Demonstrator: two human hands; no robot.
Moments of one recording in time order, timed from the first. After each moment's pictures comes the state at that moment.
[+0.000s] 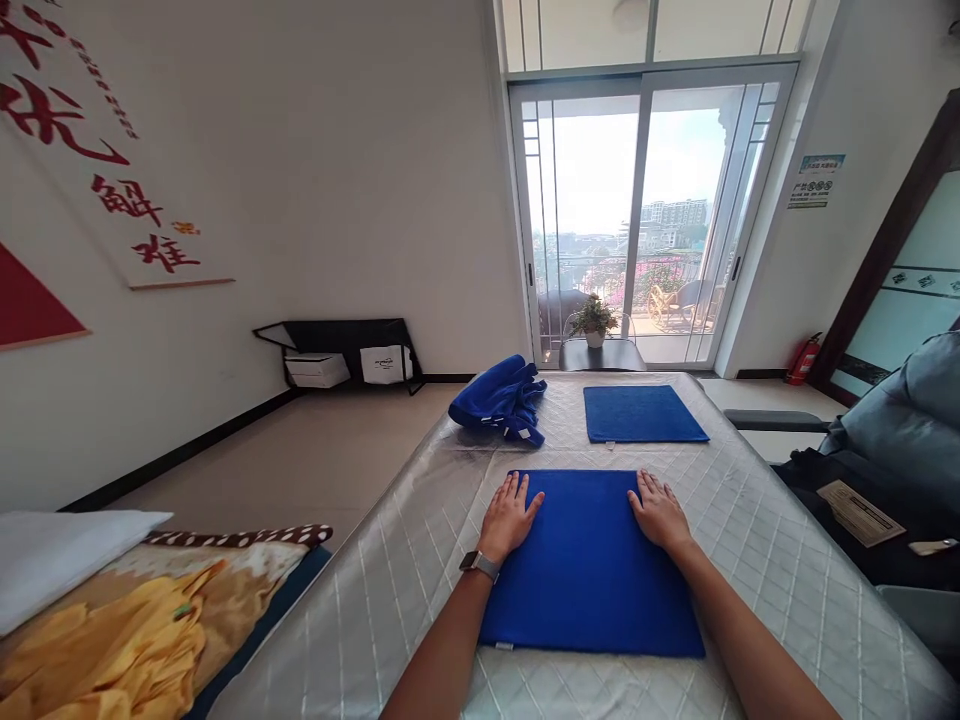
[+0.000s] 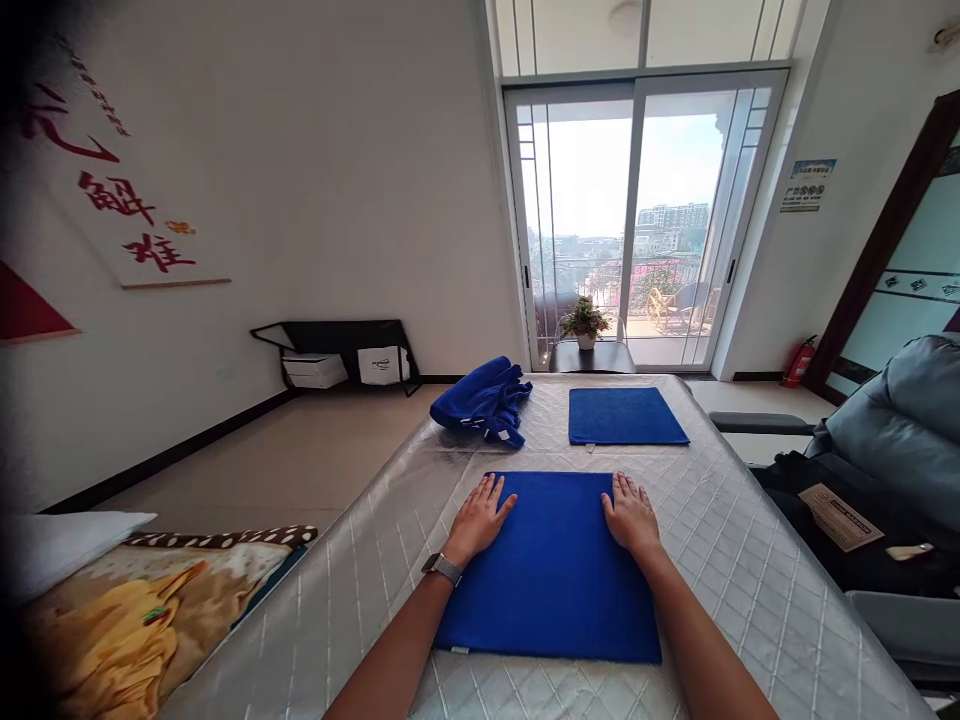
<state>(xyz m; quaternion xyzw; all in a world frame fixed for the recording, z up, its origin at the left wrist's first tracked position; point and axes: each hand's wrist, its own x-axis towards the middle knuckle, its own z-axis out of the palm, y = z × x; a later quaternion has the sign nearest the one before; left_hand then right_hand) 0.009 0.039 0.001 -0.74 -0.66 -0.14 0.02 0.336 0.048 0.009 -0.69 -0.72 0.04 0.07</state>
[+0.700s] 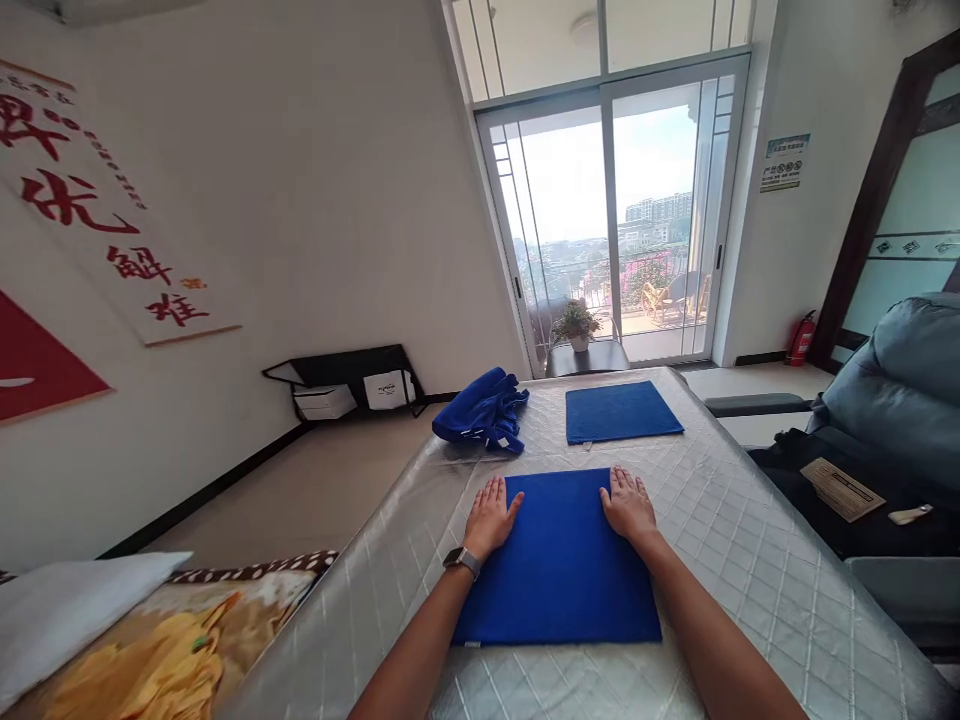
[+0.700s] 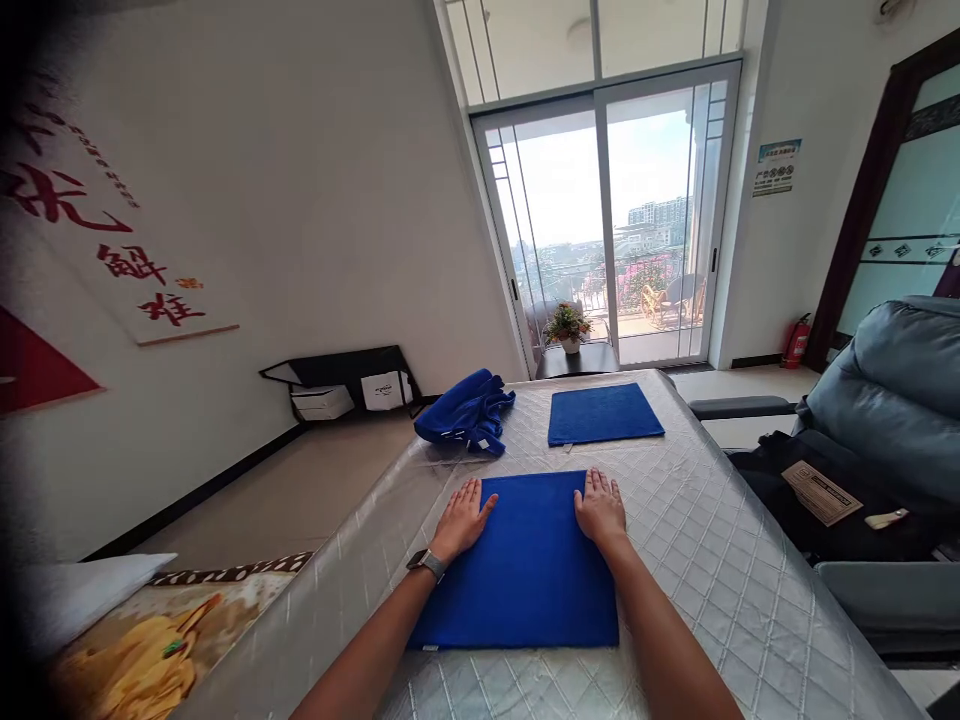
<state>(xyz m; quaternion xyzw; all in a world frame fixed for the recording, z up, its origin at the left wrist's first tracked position) 0.032 0.043 0.011 -0.73 -0.68 -0.11 0.03 0.337 0.045 0.014 -0.68 -0.72 0.08 0.11</state>
